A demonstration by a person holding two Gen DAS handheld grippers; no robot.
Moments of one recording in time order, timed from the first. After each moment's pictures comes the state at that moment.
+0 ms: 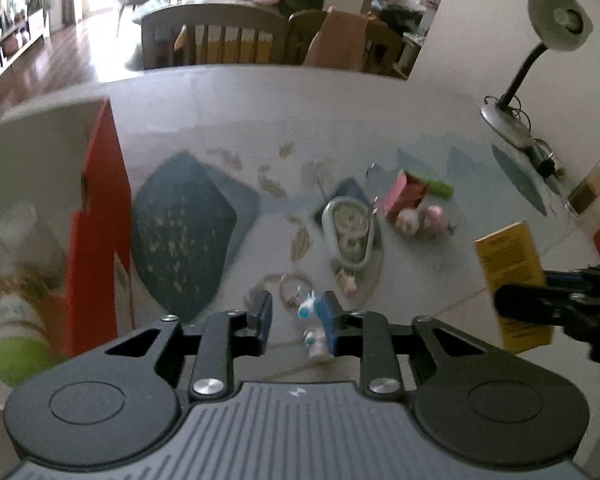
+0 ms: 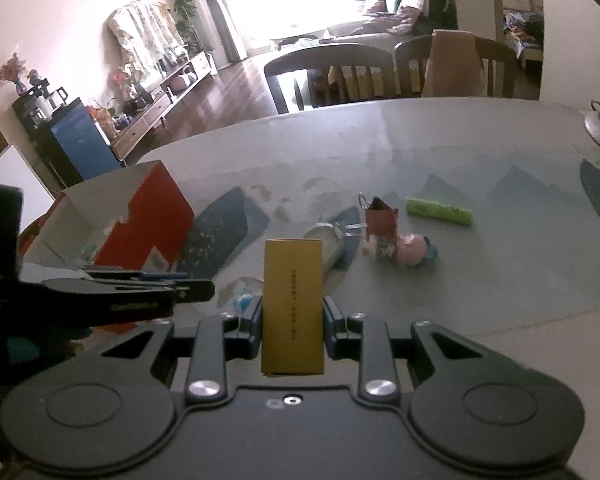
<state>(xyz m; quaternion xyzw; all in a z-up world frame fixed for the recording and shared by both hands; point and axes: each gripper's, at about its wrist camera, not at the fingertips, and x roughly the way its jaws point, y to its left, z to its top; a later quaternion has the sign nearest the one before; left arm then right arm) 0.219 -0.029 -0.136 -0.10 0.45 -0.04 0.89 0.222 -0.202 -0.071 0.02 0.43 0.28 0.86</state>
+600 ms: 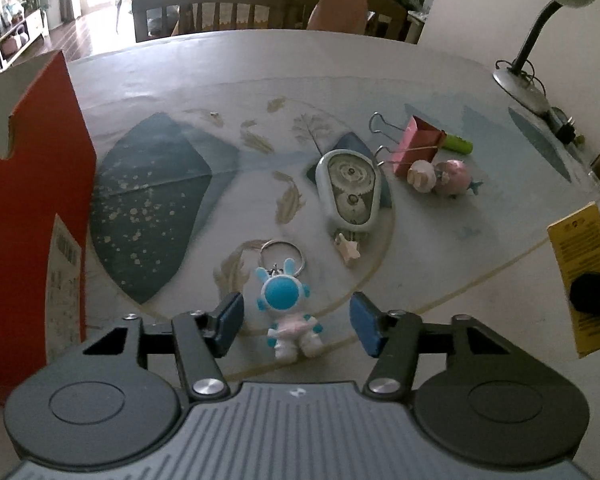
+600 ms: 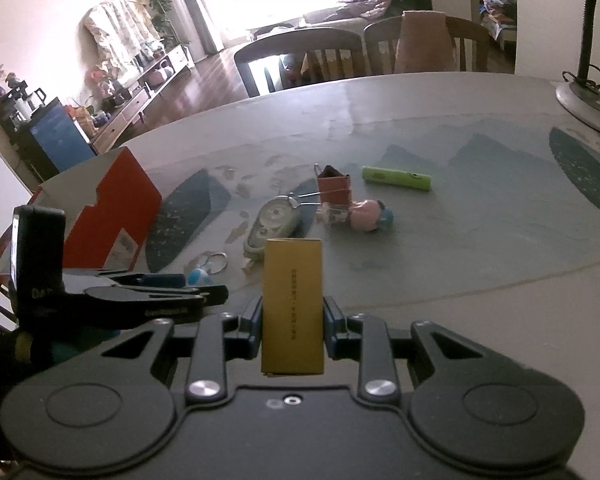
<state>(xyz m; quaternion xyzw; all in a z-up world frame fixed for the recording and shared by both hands) 0.232 -0.060 -0.183 -0.06 0.47 -0.02 0.88 0.219 -0.234 -0.084 0.02 0.45 0.25 0.86</state>
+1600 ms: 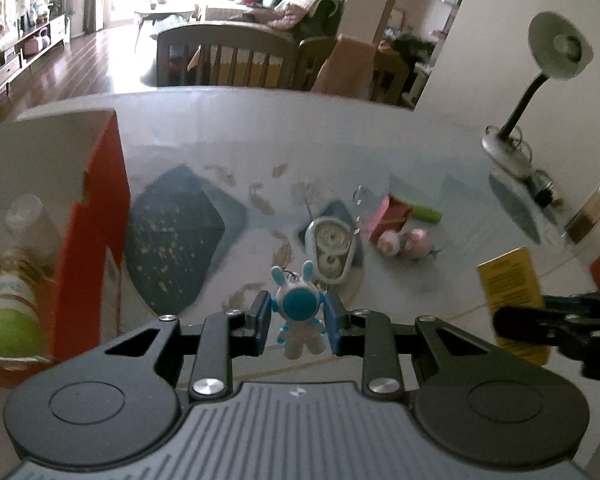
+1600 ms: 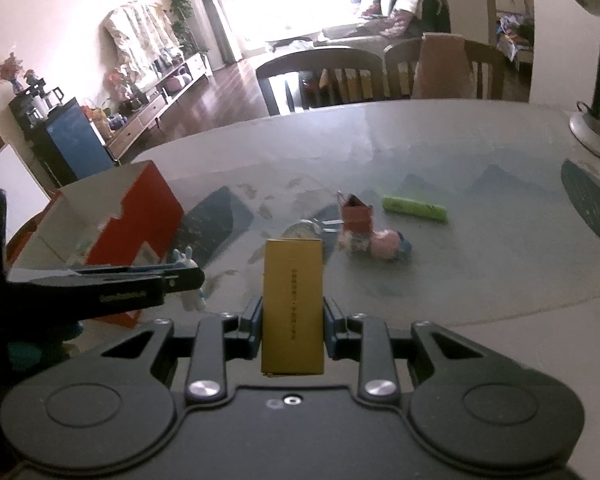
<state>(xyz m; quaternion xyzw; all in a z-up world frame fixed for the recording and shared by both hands) 0.198 -0.045 -0.114 -0.12 0.41 -0.01 0.91 0.214 -0.221 -0.061 0.01 0.42 0.28 0.86</state>
